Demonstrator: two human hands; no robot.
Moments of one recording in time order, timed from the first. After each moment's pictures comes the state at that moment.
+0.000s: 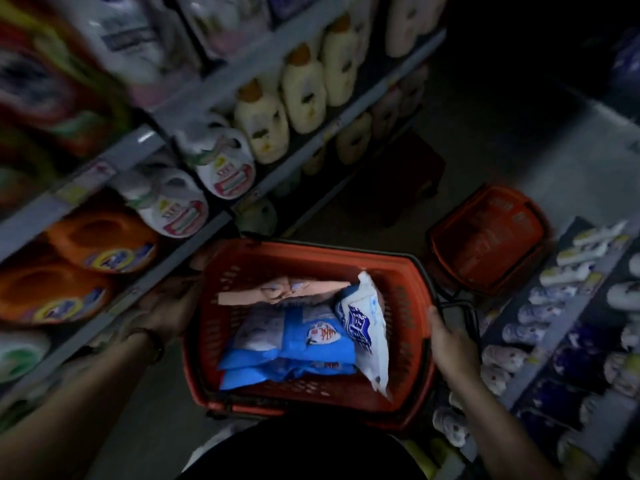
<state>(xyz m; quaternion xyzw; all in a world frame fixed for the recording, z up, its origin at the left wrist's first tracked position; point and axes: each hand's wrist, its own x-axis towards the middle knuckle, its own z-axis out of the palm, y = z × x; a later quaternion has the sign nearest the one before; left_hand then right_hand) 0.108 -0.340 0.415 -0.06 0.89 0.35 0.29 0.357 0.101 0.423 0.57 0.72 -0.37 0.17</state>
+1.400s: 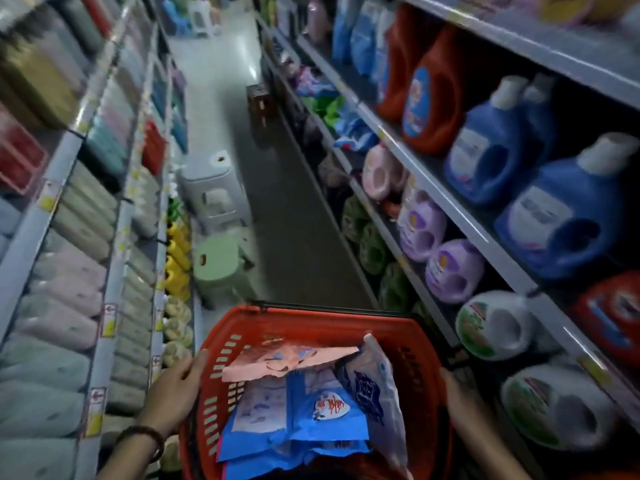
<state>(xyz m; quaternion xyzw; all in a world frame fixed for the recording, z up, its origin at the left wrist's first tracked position) 0.764 -0.783 0.511 -0.81 0.47 0.30 -0.15 0.252 -0.863 0.511 -0.37 0.81 -0.18 0.43</state>
